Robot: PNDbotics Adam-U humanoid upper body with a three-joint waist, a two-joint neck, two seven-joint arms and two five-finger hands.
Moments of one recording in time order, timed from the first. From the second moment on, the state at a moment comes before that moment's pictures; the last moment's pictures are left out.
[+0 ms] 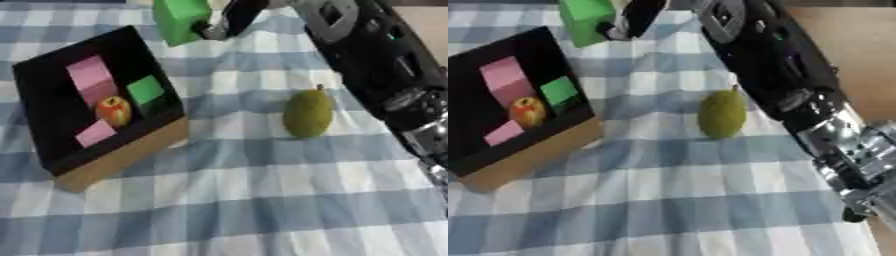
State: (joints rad) left arm -0.33 0.29 0.00 -1.98 -0.16 -0.13 0.49; right arm -1.24 -0.39 0.38 -1.24 0.55 -0.18 0.68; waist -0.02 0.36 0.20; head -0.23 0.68
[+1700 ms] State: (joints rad) left arm -0.44 0.27 -0.03 -1.98 -0.15 -0.24 0.45; right arm -1.19 -0.14 0.37 -0.99 0.80 -0.32 0.57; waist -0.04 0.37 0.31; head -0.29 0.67
